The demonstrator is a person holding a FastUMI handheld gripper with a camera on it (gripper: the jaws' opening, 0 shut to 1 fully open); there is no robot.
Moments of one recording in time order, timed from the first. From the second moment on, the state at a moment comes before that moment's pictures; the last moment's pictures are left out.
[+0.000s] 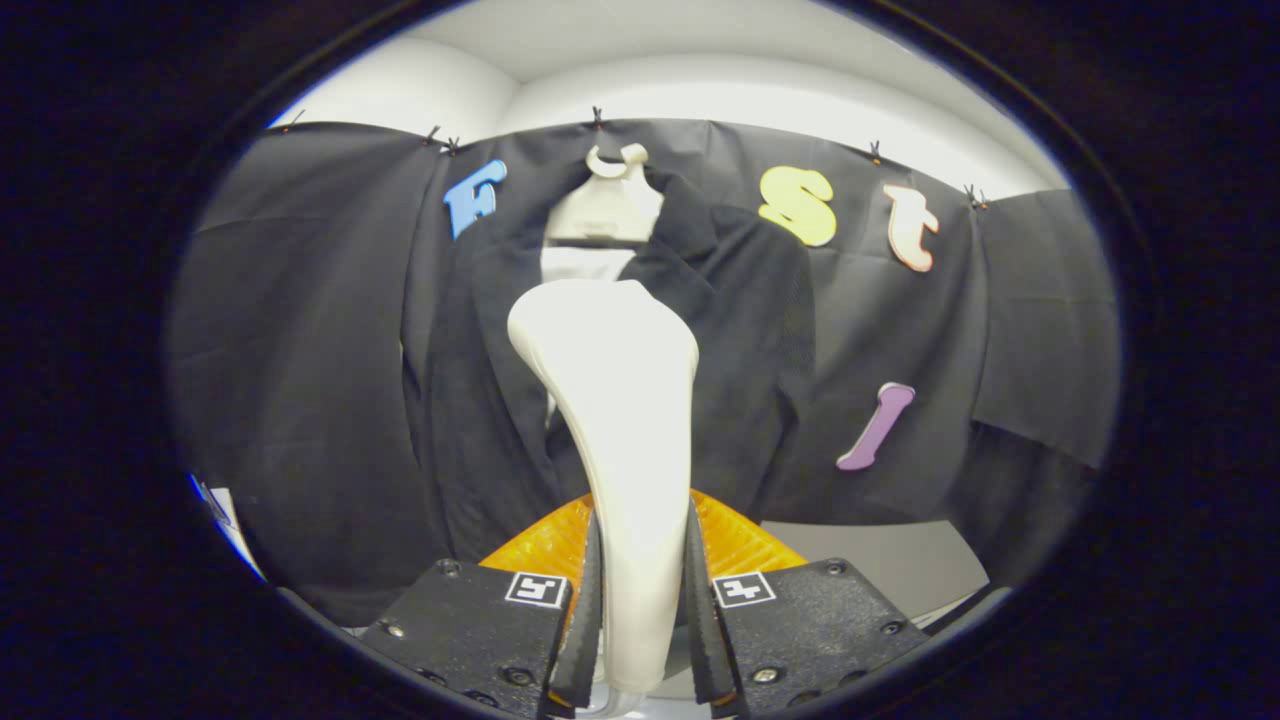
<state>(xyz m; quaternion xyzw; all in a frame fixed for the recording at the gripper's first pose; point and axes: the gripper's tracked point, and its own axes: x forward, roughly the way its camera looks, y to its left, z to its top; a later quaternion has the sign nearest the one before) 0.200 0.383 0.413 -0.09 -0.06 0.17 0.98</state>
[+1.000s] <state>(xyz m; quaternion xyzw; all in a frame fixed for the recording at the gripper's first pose) 0.238 0.530 0.426 -0.18 -0.08 0.16 0.97</state>
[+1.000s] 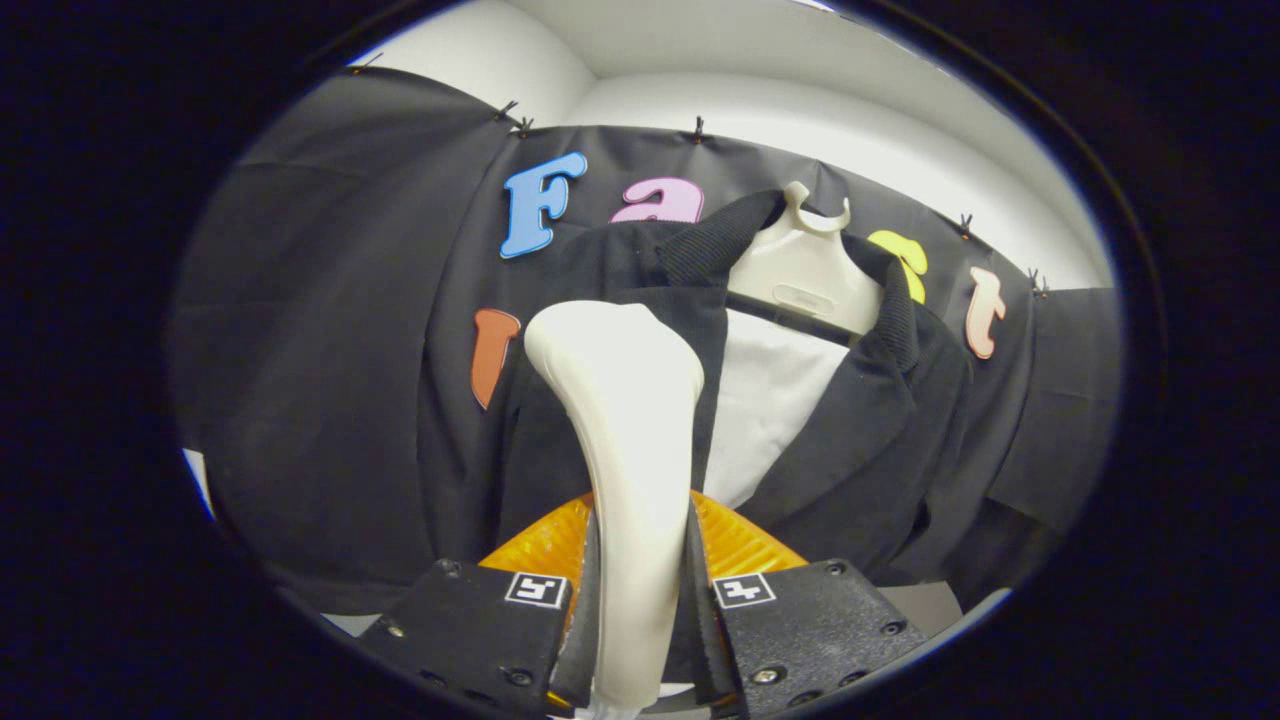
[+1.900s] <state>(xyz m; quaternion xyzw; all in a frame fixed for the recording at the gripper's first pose) 0.245 0.509 0.318 -0.20 -0.01 0.15 0.97</state>
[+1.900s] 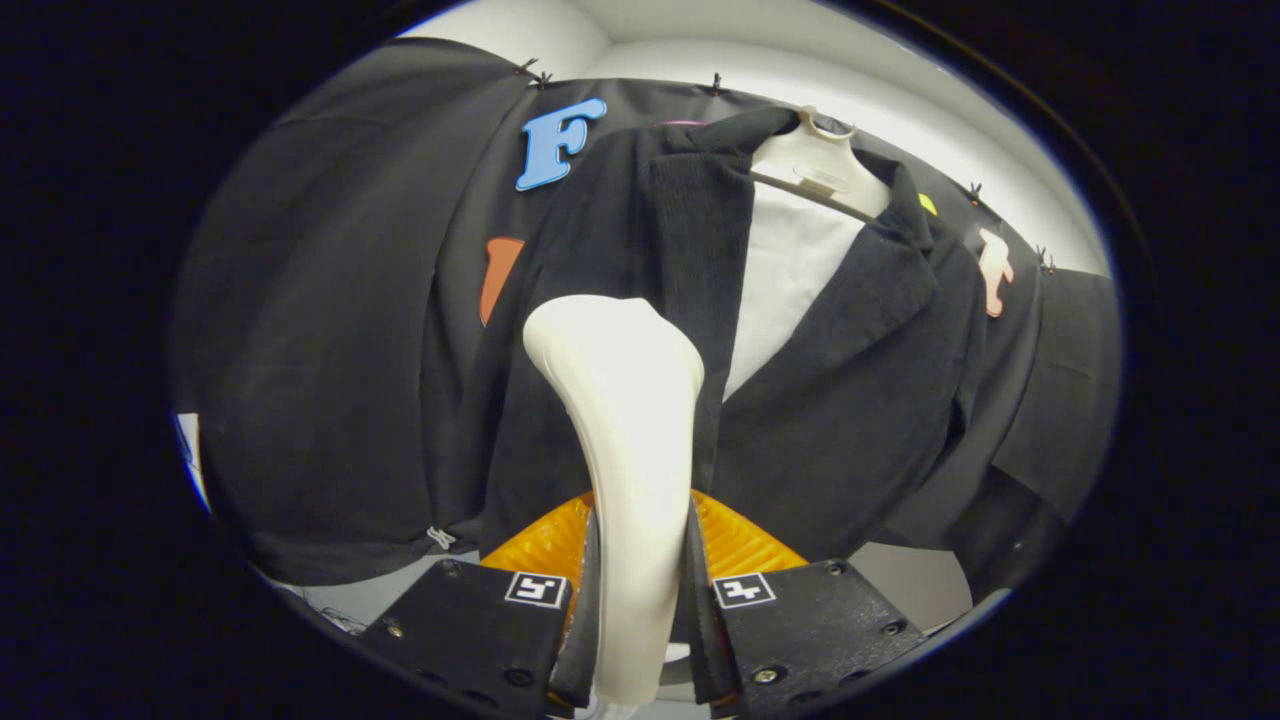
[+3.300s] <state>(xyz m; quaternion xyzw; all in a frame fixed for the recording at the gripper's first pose) 0.246 0.494 0.103 -0.22 0.13 0.17 0.95</state>
